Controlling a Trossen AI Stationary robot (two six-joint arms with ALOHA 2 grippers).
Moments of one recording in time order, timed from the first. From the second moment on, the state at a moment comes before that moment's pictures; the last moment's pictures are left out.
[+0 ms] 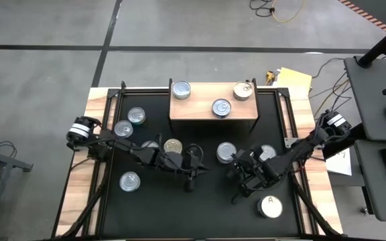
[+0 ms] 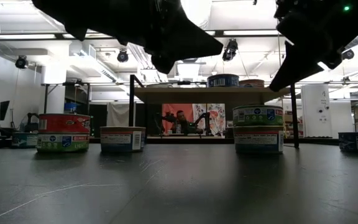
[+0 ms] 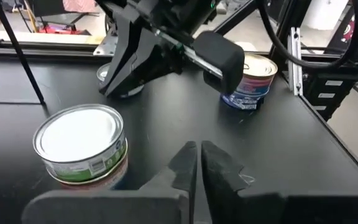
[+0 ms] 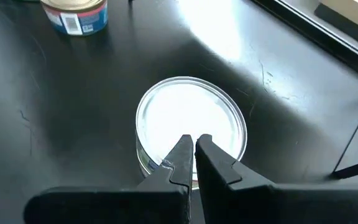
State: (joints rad) left arm -0.26 1.77 0.92 0.54 -0.17 -0.15; right arm 0.55 1.56 0.93 -0.72 0.87 1.12
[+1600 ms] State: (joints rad) left arm -0.25 1.78 0.92 0.54 -0.40 -0.18; right arm 0.51 1.27 0.45 0.01 0.81 0.66
